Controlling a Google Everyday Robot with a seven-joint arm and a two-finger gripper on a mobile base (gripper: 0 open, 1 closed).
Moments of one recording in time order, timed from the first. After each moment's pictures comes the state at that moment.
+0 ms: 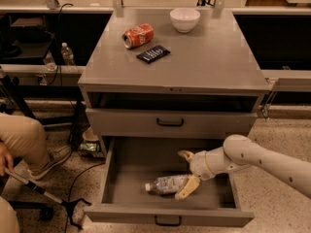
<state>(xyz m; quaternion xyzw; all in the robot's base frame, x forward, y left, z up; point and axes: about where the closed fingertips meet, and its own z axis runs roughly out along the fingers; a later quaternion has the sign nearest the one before) 0.513 -0.088 0.484 -0.58 0.70 0.29 0.30</state>
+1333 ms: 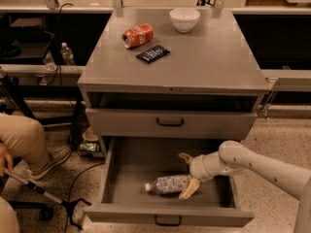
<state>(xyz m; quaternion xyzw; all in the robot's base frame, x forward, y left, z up) 0.542 -0.106 0.408 -0.63 0.67 0.24 0.31</state>
